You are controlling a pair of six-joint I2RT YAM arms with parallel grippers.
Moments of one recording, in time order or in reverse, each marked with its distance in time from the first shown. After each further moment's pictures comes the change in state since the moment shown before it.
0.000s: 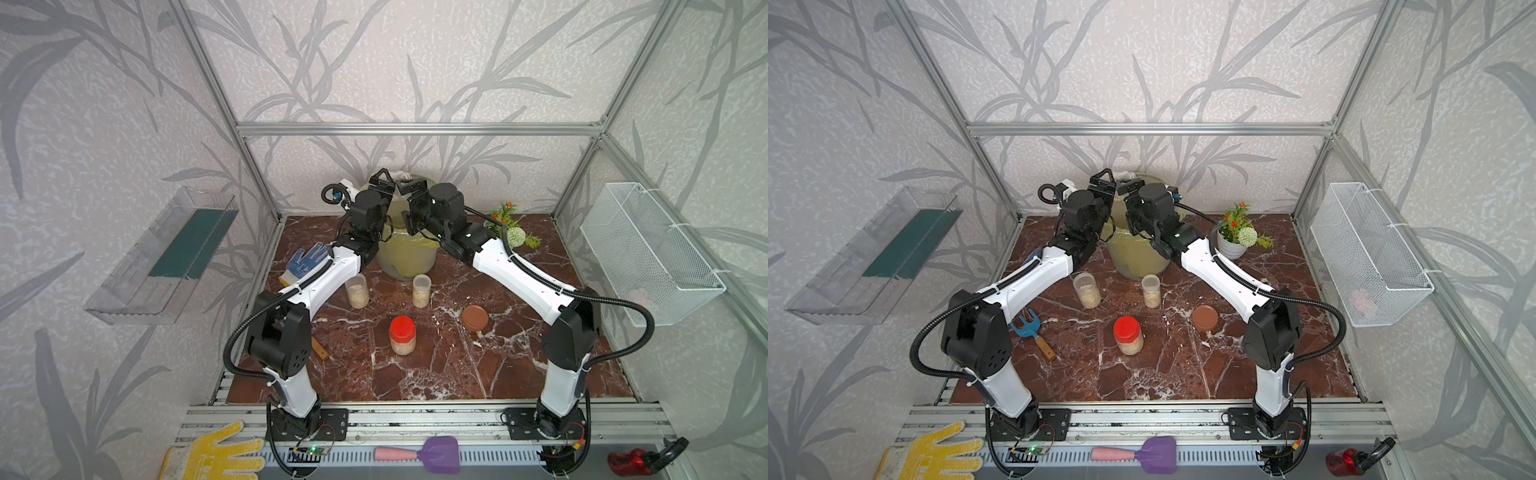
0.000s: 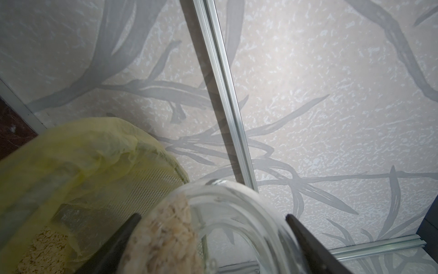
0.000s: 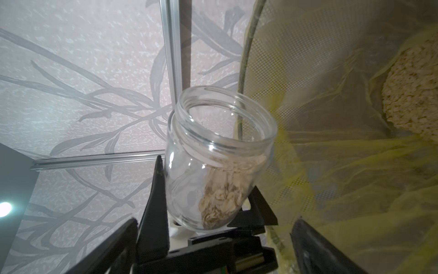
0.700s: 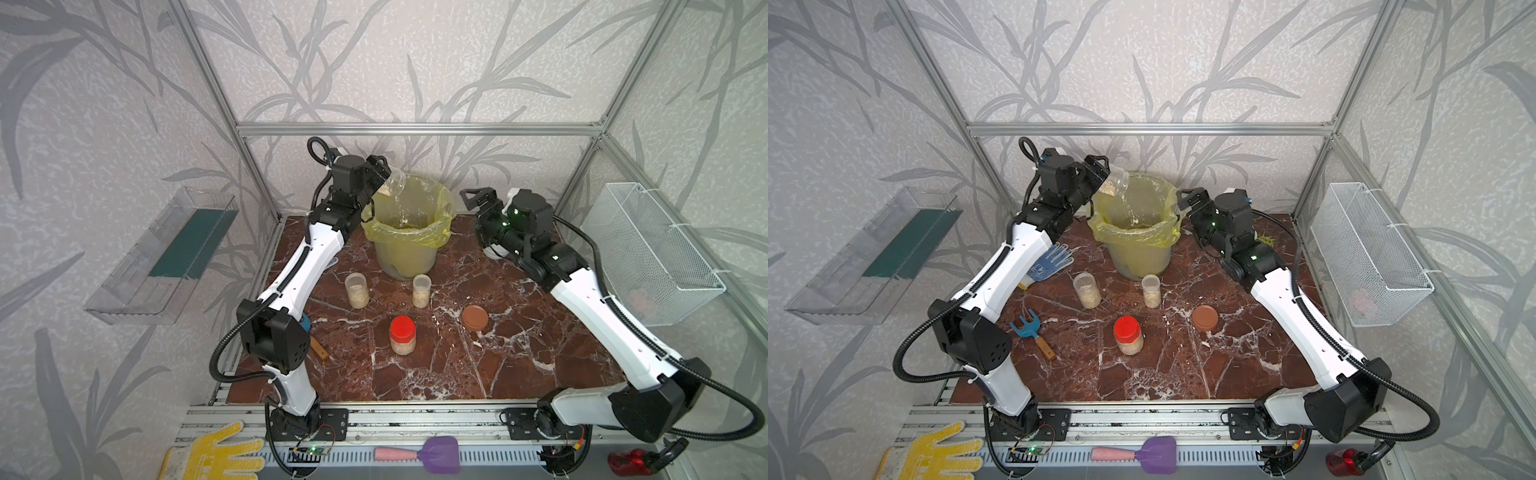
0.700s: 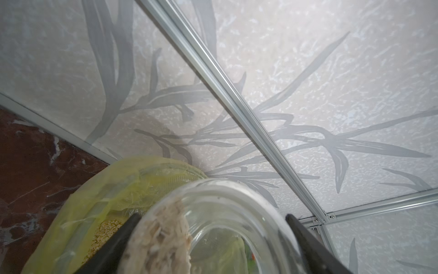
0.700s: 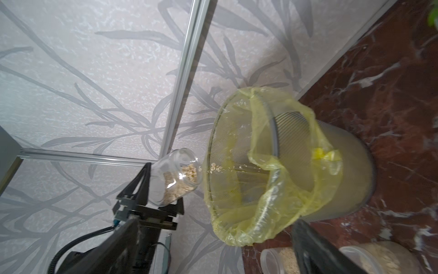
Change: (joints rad) left arm 0.090 0.037 0.465 -0.646 0.244 0.361; right arm -0.232 -0.529 -0.400 -0.200 -0.096 -0.305
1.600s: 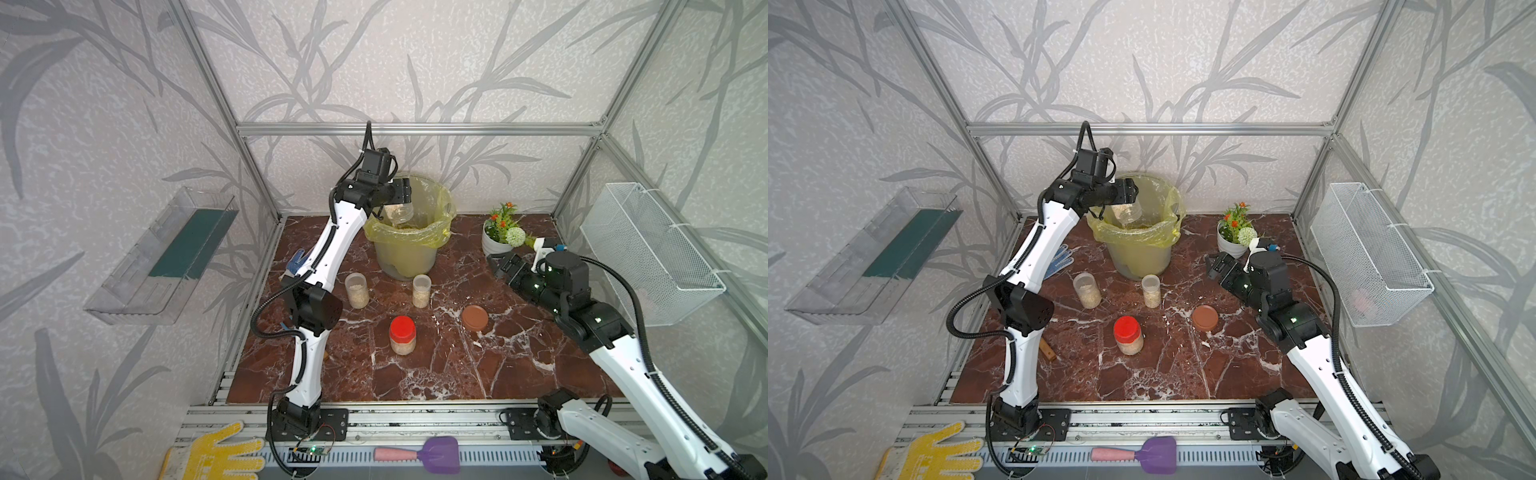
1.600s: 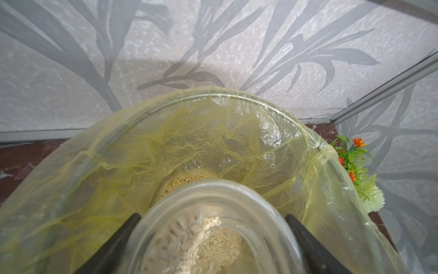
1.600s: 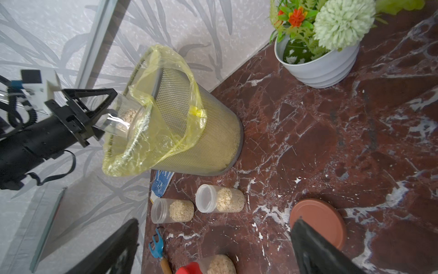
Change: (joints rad) left arm -0.068 0.394 0.573 -0.613 0.098 0.631; right arm -0.092 -0.417 -0.442 -0.207 -0.053 -0.376
